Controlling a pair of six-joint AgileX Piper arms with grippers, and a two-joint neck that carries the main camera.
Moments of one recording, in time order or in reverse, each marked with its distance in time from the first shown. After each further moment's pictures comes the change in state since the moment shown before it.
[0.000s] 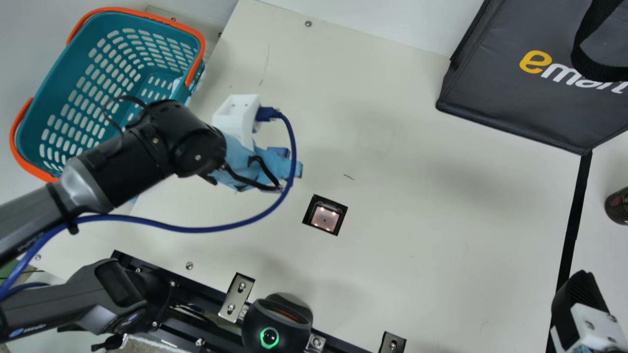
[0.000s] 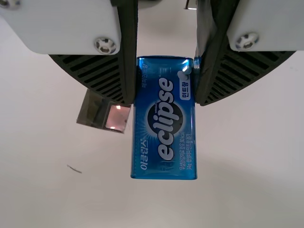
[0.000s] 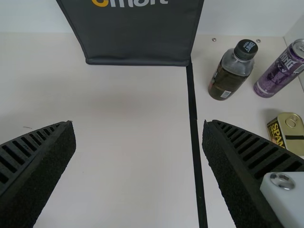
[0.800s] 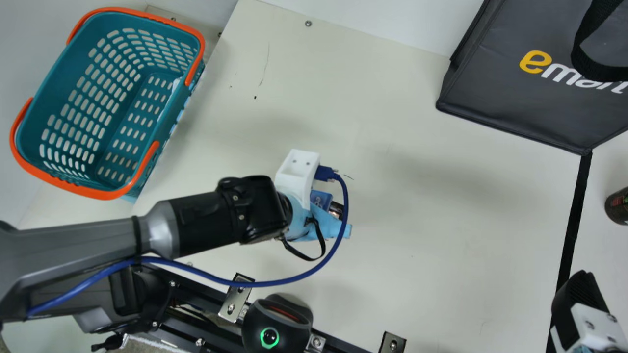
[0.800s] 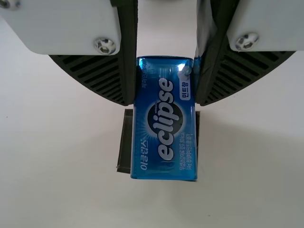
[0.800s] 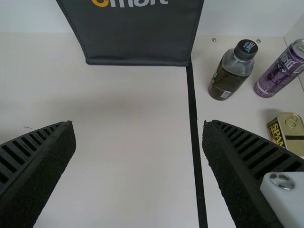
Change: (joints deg) left arm -20.9 9.3 1.1 8.6 -10.4 -17.8; right arm 0.0 0.0 0.0 0.0 -0.1 0.0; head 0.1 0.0
